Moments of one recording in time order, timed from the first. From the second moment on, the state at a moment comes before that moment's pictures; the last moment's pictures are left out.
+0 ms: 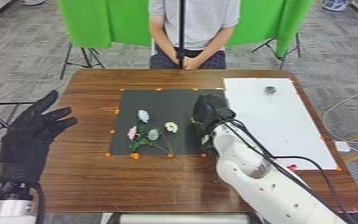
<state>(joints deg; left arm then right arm) 145.0 -52.7 -104.3 -139.5 45.4 22.1 21.0 -73.1 -62.6 45.3 -97.1 -132.7 4.7 30.7</state>
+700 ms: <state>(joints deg) 145.1 -52.4 -104.2 -139.5 45.4 22.1 20.8 -74.5 -62.1 47.7 -99.8 -132.5 -0.8 32.1</state>
